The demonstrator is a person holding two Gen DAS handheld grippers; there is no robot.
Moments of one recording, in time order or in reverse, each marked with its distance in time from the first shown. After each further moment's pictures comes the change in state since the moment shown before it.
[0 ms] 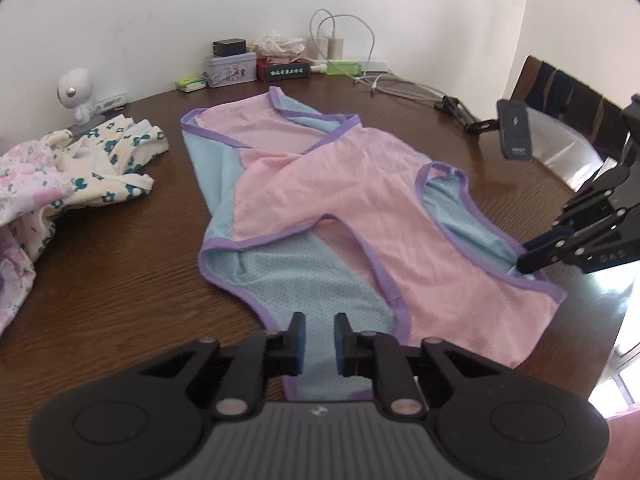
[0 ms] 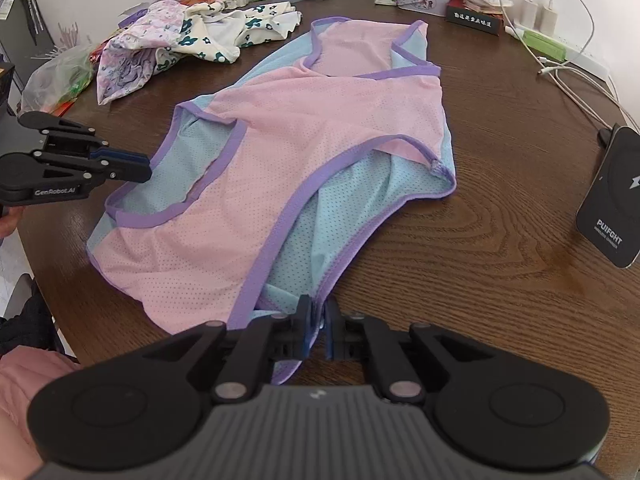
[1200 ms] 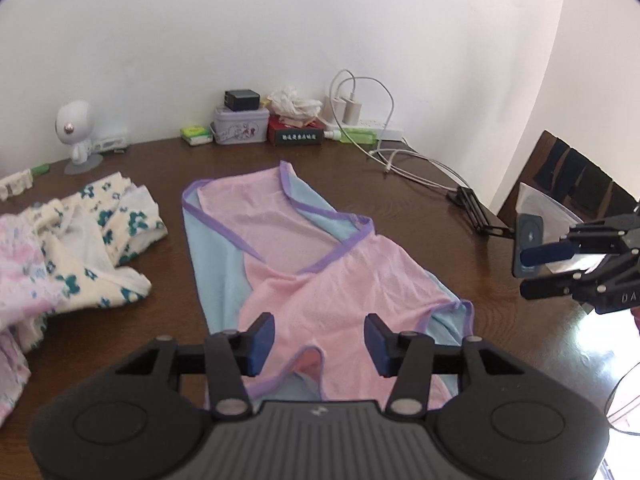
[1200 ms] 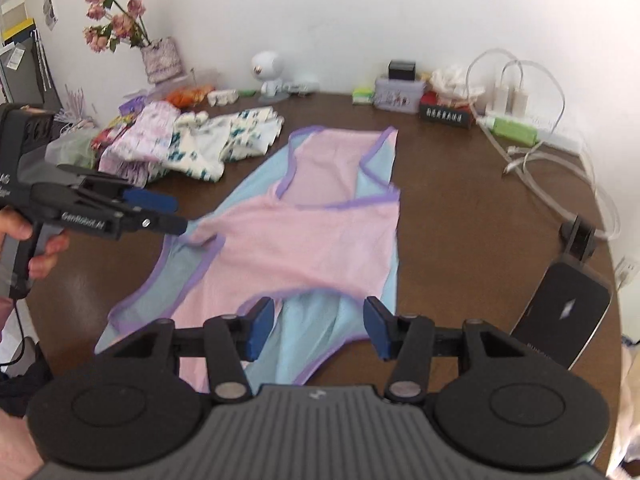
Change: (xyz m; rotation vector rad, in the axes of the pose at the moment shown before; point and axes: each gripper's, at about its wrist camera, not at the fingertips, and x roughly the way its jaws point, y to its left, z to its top) left arm 0.011 0.027 0.108 -0.093 -0.102 0.055; right arm -0.053 -0.043 0.078 -0.011 -0.253 -0.015
